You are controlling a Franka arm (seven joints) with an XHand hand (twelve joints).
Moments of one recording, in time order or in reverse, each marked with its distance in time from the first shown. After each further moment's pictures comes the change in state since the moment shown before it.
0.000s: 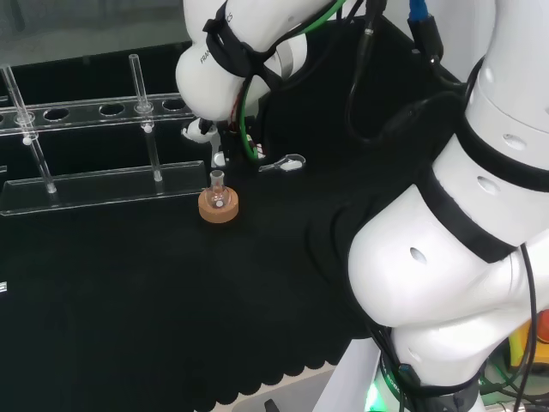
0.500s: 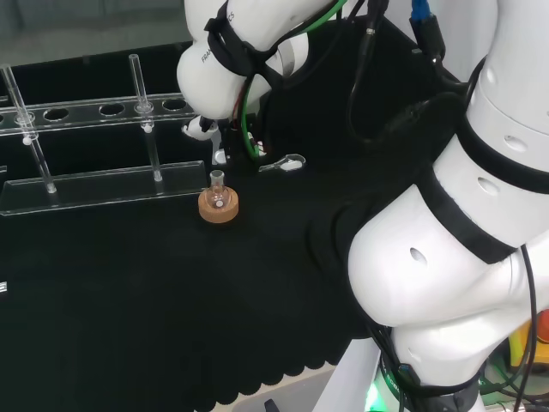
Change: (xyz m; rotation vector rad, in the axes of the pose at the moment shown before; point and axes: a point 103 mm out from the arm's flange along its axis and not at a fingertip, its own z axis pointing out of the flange) arm -0.002 0.003 -0.006 -0.016 -0.002 -0.002
